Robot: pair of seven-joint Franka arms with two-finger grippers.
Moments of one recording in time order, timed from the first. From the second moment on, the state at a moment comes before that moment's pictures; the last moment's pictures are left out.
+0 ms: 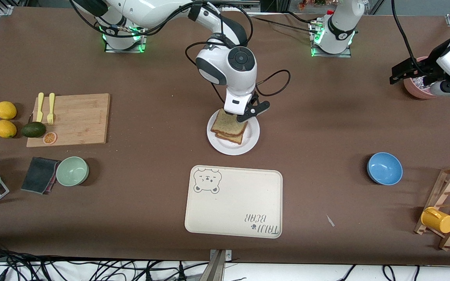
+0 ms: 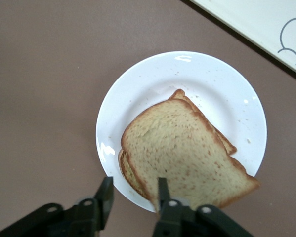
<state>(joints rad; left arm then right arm) 0.09 -0.03 -0.10 -1.61 -0.04 1.42 -0.01 0.57 0.79 0.47 -1.28 -0.31 2.02 0.53</state>
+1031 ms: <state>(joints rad) 0.09 -0.03 -0.11 -1.61 -0.04 1.42 -0.01 0.30 0.60 0.46 -1.22 -0.12 1.54 0.36</state>
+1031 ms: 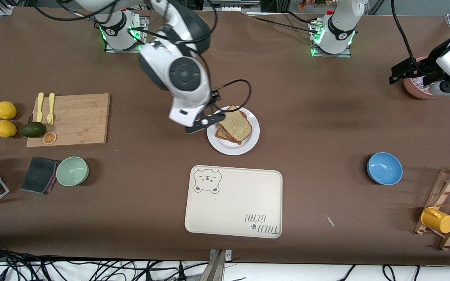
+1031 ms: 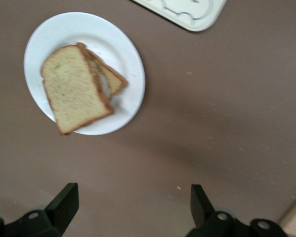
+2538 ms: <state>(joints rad) 0.09 0.10 -0.10 -1.73 -0.04 1.59 -0.01 0.01 0.05 0.09 -1.62 -0.02 1.45 0.13</state>
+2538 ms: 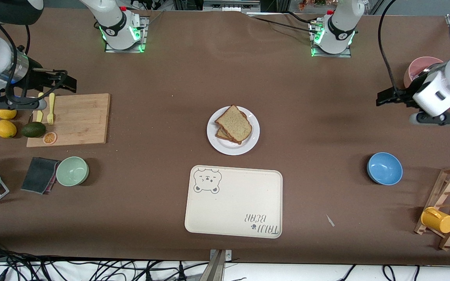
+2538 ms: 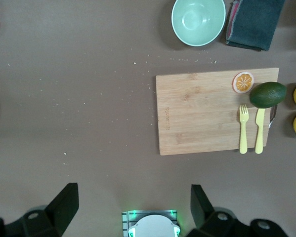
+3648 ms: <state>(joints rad) -0.10 0.26 -0.11 -2.04 -0.34 2.19 -0.02 -0.02 0.04 0.05 -1.63 0.00 1.60 0.05</state>
